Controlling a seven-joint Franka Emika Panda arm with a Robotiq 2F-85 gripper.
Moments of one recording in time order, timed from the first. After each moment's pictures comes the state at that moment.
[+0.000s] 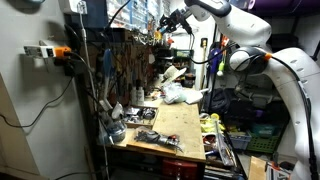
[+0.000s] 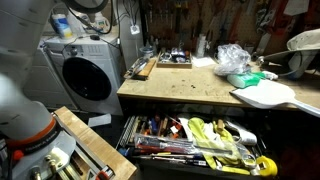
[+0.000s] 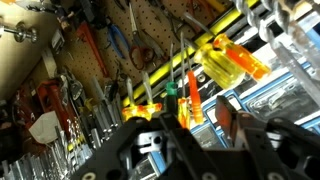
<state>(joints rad) -0.48 0.66 0.16 -0.45 0.45 1.94 -0.02</state>
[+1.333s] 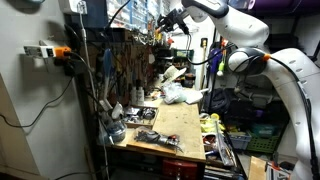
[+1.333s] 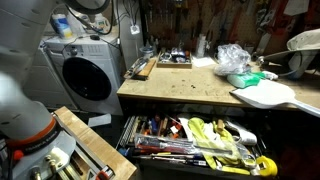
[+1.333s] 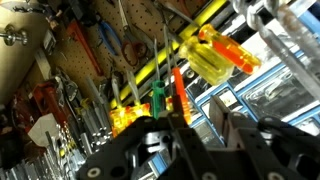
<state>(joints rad) -0.45 0.67 0.16 -0.45 0.45 2.00 0.05</state>
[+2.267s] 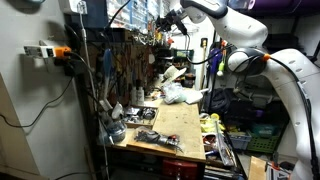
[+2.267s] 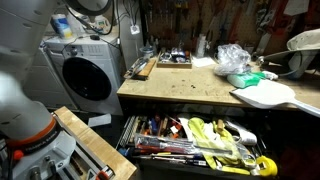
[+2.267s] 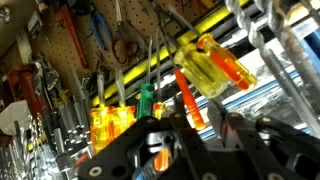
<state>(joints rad) -0.45 0.68 0.19 -0.45 0.45 2.00 -0.12</state>
